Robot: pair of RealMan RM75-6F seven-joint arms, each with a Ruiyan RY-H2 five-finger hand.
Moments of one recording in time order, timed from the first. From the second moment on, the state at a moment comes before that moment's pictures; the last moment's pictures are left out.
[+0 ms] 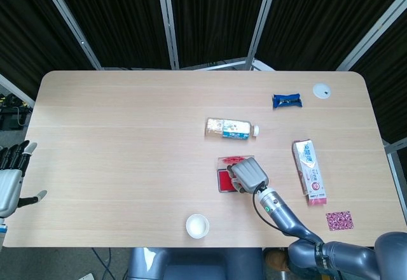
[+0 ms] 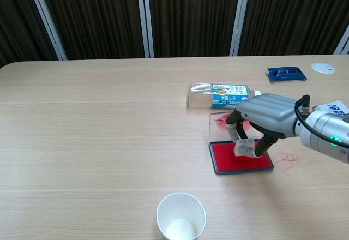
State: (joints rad) left arm -0.14 -1.01 -0.07 -1.85 1.33 1.41 0.27; right arm 0.67 -1.64 0.10 -1.39 -1.23 0.91 -0.43
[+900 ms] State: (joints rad) left arm -0.14 -1.00 -0.06 -1.86 1.34 1.41 0.27; right arm 0.66 -1.55 0.13 -1.49 -1.20 0.93 -0.36
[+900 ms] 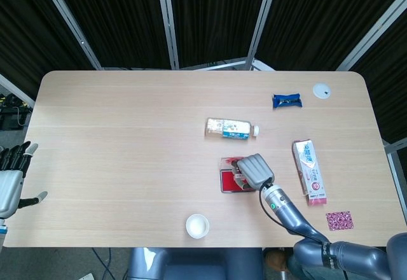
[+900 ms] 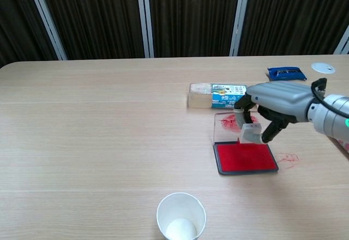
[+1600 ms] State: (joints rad) left arm -0.14 -1.01 -0.05 -1.87 1.36 1.41 0.29; right arm 0.59 -1.48 0.08 -1.36 -1.20 0.93 -0.23
